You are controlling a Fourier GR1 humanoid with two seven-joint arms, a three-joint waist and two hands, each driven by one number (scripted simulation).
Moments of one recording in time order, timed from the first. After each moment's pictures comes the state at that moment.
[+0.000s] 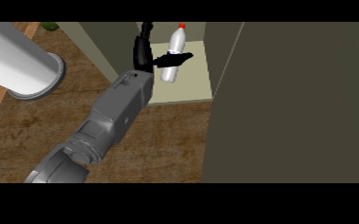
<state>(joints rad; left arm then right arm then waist) -1.15 0.01 -0.19 -0.11 0.51 0.57 -0.69 0.33 -0.26 0.42 -2.48 -0.02 -0.04 0.11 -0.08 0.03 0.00</state>
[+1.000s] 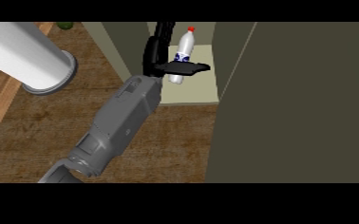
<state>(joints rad) -1.00 0.00 -0.27 -0.46 0.64 0.25 -0.65 0.35 -0.25 0.39 -2.49 -0.03 -0.02 0.14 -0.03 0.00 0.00</state>
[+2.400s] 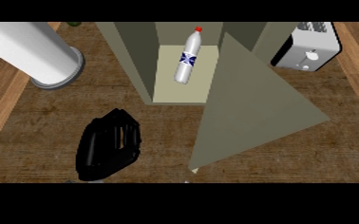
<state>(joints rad) -0.05 0.31 -0.51 -1.64 0.54 0.37 -0.45 0.16 -0.26 0.69 -2.47 0.02 0.00 0.46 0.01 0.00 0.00</state>
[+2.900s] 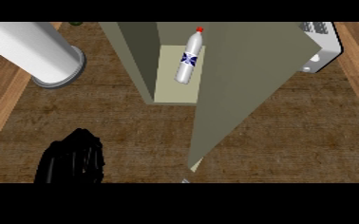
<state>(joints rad) 0.17 0.42 -0.41 -1.79 0.59 0.27 -0.50 -0.09 -0.10 0.86 -2.36 0.14 -0.06 0.62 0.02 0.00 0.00</state>
